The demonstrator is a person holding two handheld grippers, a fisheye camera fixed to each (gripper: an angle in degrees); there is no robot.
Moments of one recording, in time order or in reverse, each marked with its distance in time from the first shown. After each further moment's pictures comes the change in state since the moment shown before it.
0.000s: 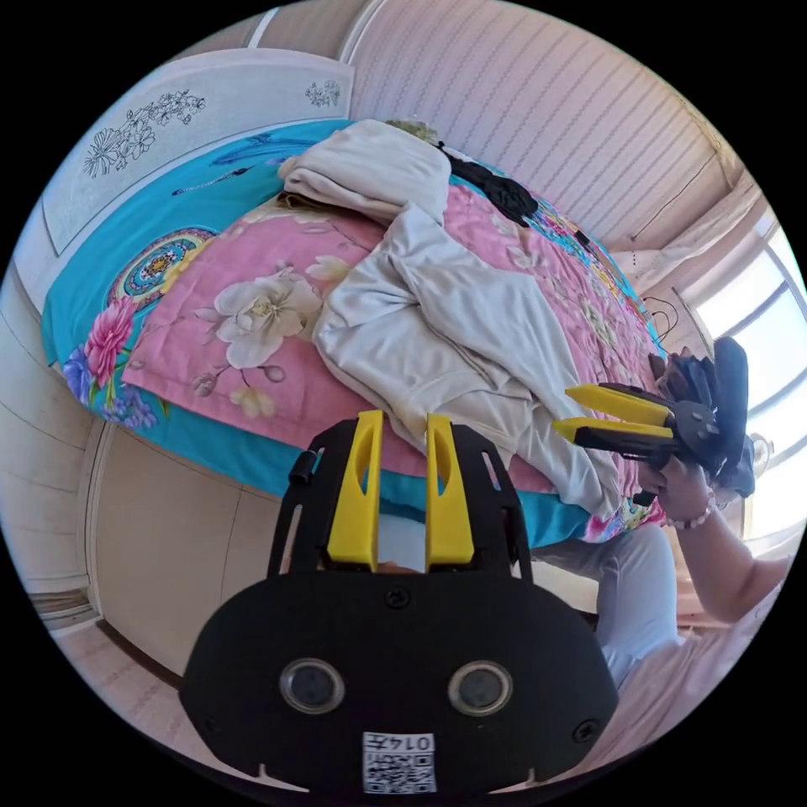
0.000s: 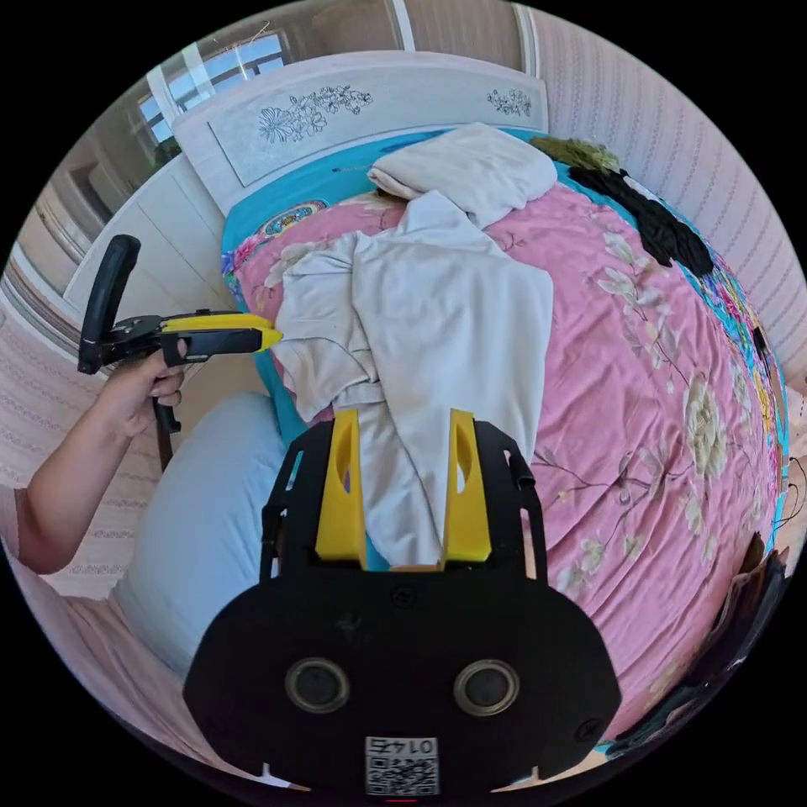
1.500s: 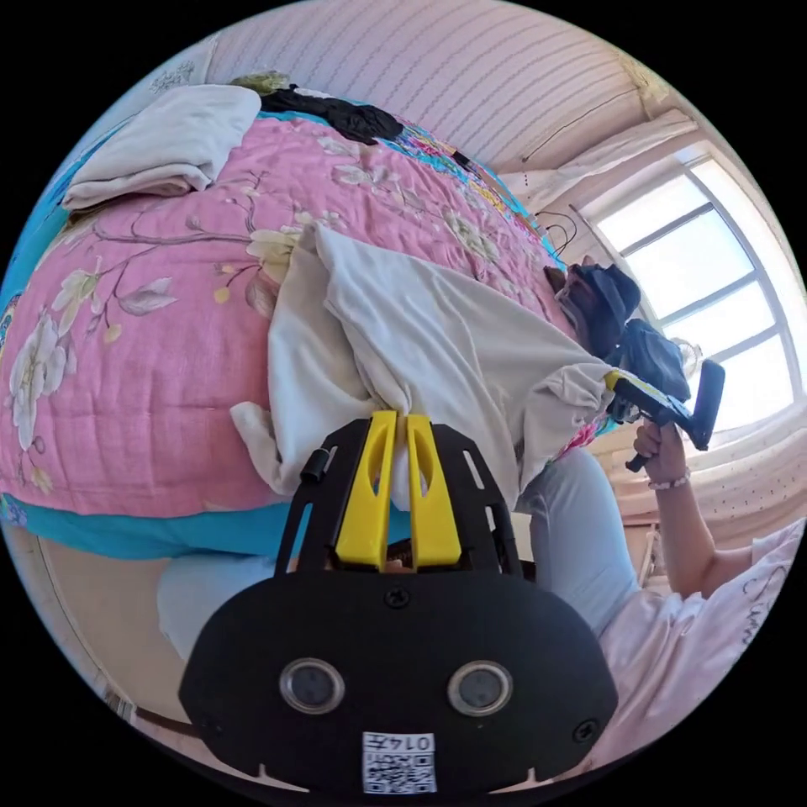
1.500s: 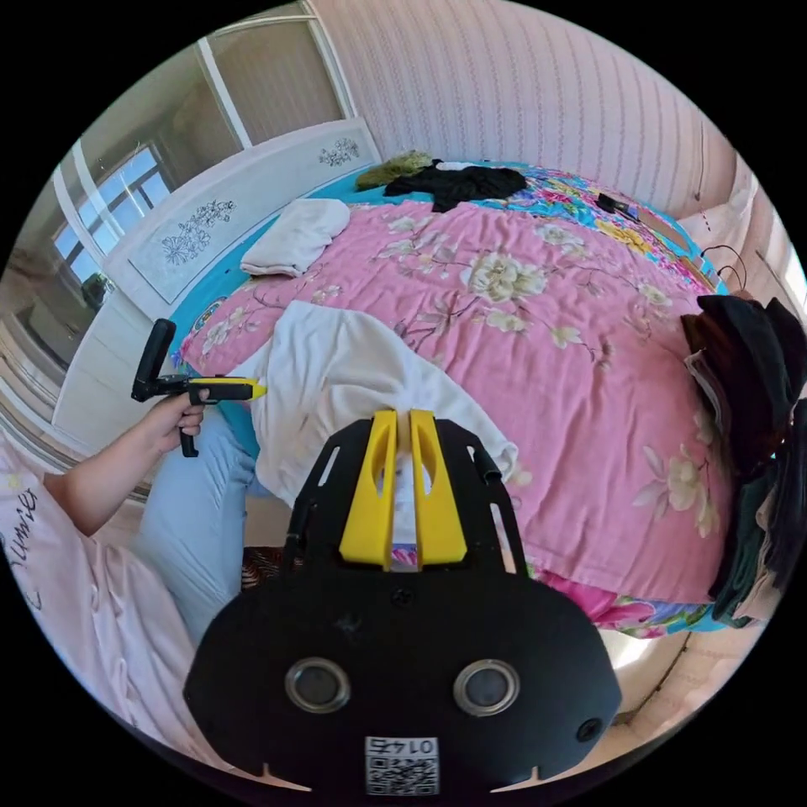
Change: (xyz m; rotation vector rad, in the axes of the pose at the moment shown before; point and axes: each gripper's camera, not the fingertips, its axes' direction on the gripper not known) left arm 0.126 0.033 0.018 -0.156 0.332 0.251; right arm 0.171 0.428 -0.037 0.190 0.081 0.409
